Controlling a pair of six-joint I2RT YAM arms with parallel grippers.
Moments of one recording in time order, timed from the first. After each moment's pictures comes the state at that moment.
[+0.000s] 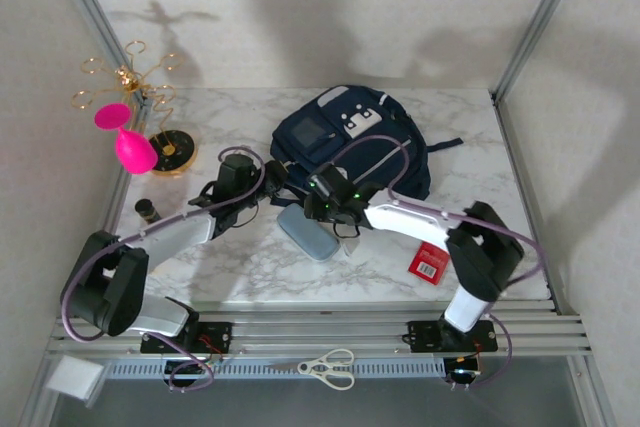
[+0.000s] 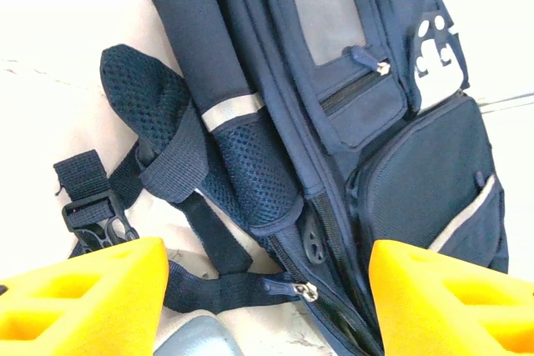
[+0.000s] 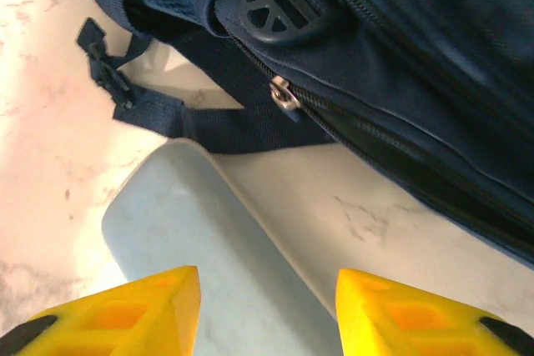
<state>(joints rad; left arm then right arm) -0.42 1.40 0.72 0.13 0.02 -0.95 0.89 1.73 1.14 -0.40 0.11 0.83</state>
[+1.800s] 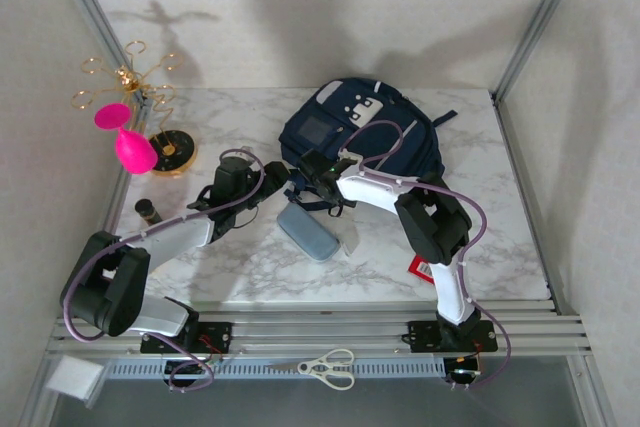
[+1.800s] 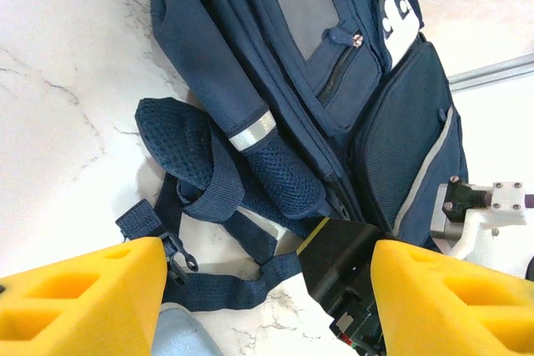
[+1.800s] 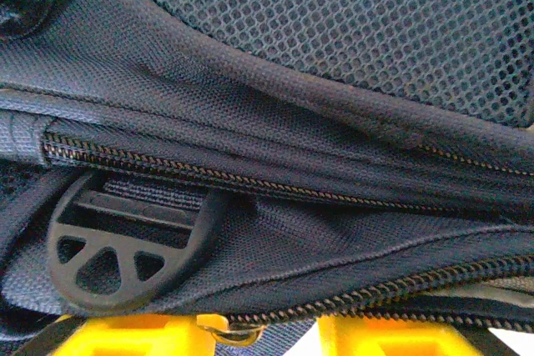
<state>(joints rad) -0.40 1.41 0.67 0.25 0.13 -0.96 0.80 2.06 1.46 -0.68 0.53 1.06</state>
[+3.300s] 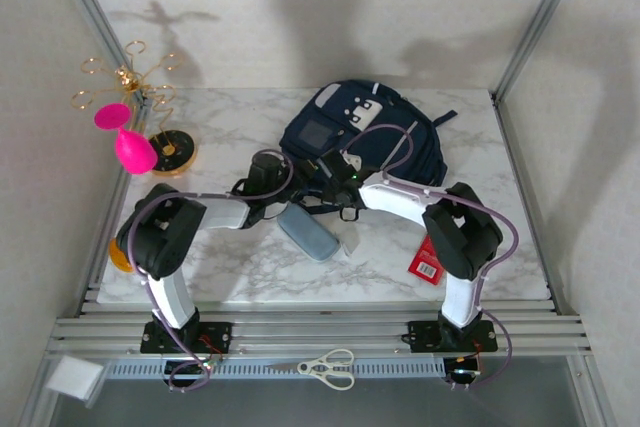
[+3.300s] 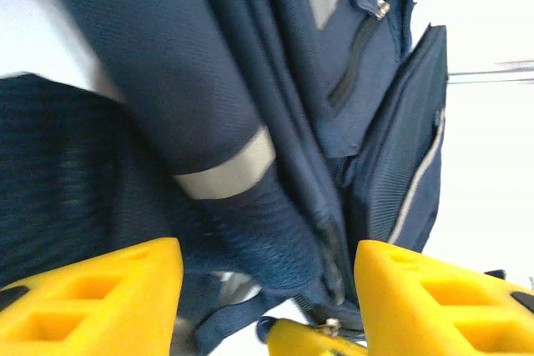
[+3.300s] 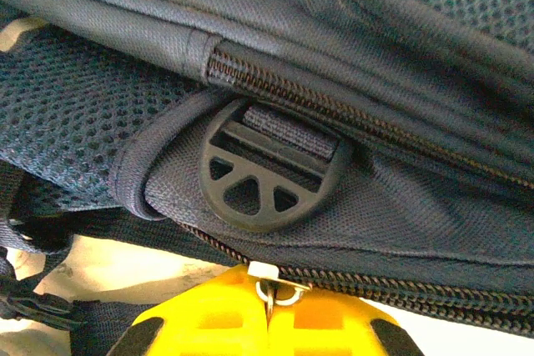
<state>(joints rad) -0.51 1.82 0.84 0.51 0.19 -1.25 0.76 1.85 1.23 -0.47 0.24 0.80</state>
